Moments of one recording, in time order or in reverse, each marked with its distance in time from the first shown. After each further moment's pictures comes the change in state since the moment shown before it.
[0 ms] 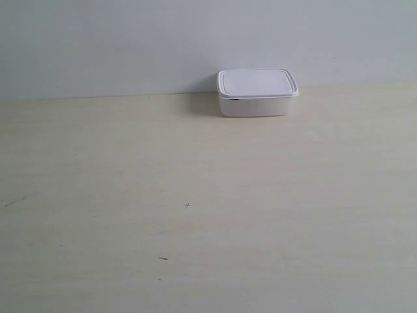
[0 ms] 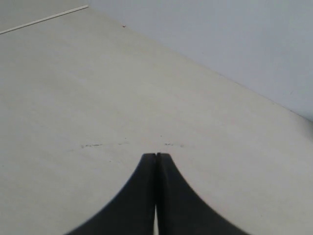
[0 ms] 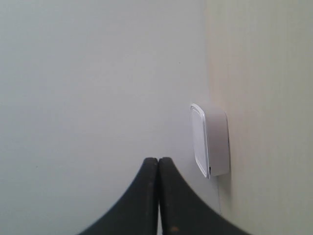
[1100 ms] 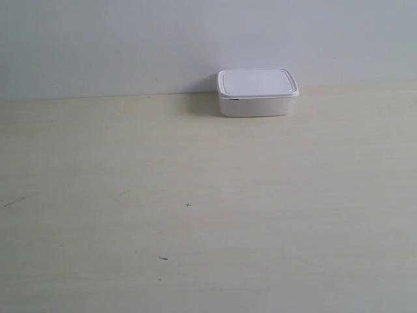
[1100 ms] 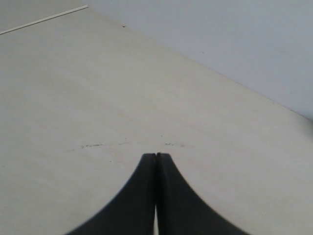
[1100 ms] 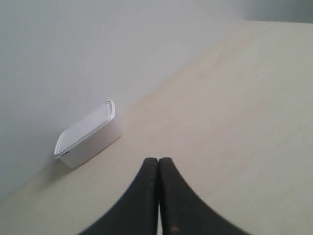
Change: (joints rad) left arm 0.000 0.000 0.000 0.000 0.000 0.004; right arm 0.000 0.000 0.000 -0.004 0.058 -1.104
